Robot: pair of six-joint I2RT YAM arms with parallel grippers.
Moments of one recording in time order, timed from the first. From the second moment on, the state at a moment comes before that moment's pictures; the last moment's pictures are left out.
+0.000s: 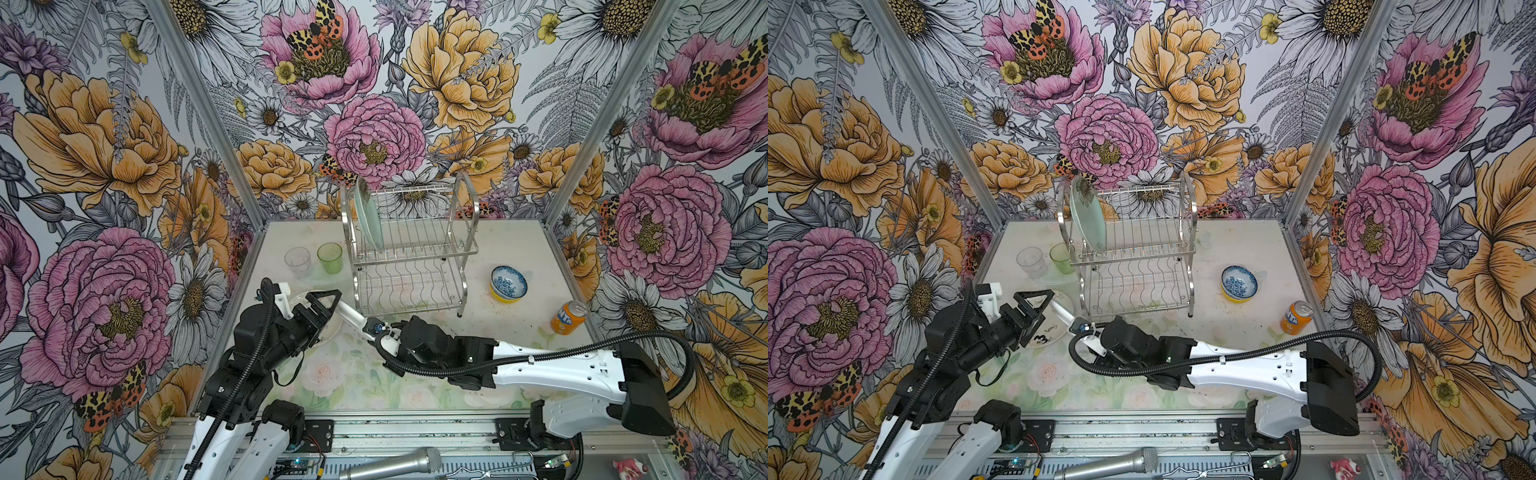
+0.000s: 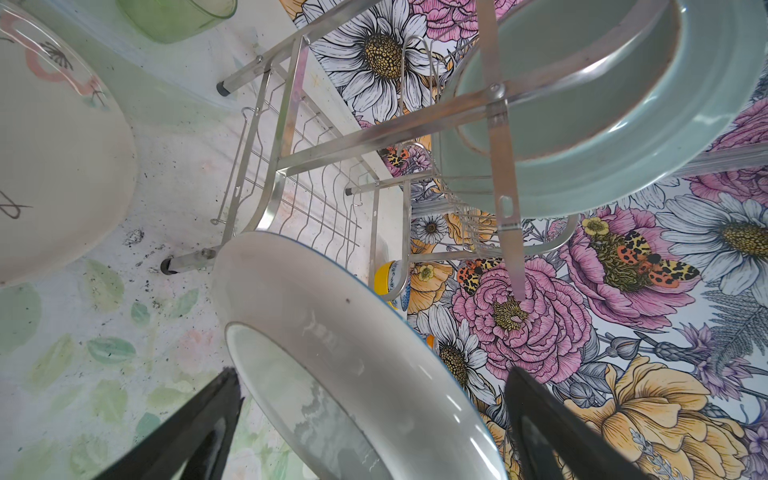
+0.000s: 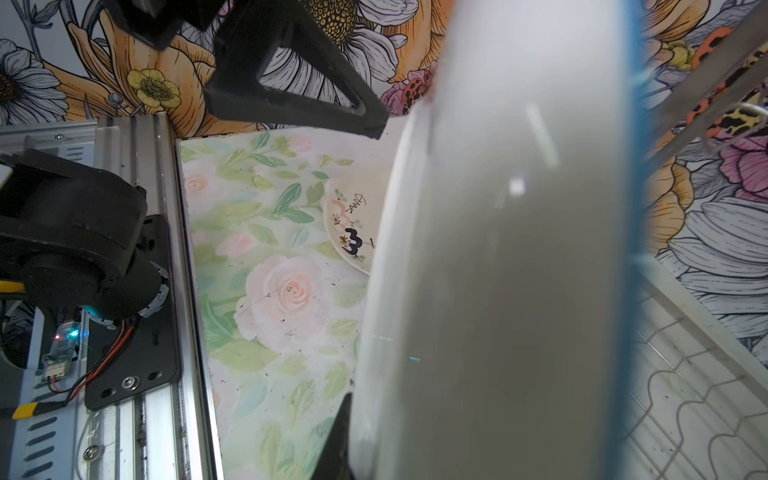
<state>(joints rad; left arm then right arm) -0.29 0.50 0.79 -0.64 0.28 -1.14 1.28 1.39 1.03 -0.16 0.21 -0.11</state>
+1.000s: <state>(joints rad) -0.29 0.50 0.71 -0.59 0.34 -1.18 1.45 1.61 1.16 -0.12 0.72 -0.44</state>
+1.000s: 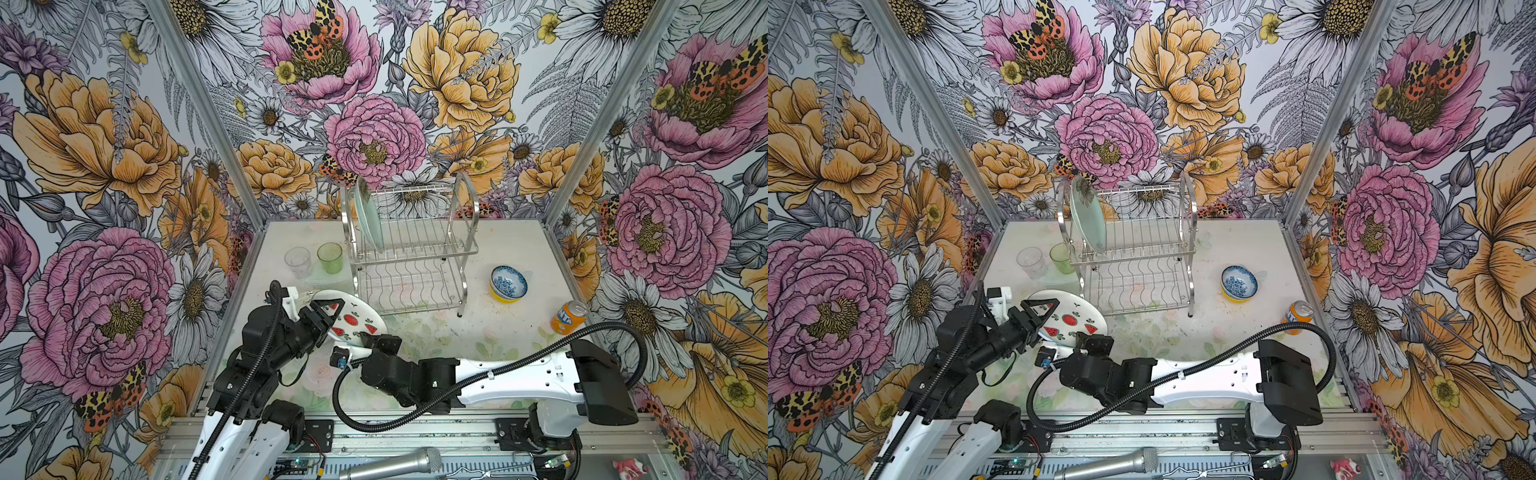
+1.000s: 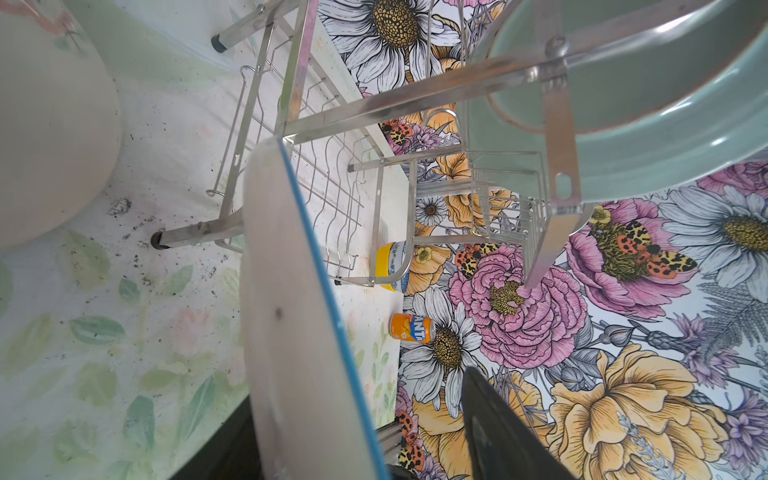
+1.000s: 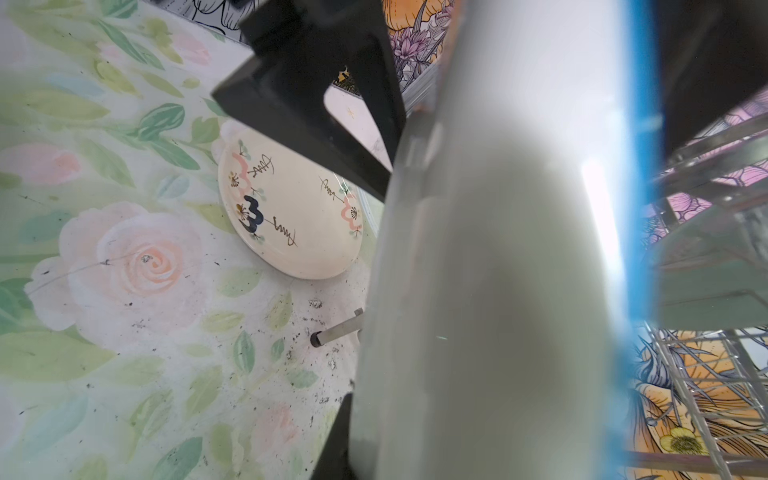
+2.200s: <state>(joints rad) -0.14 0.50 0.68 -0.63 0.46 -1.17 1.47 1.43 1.02 -0.01 0.79 -0.36</state>
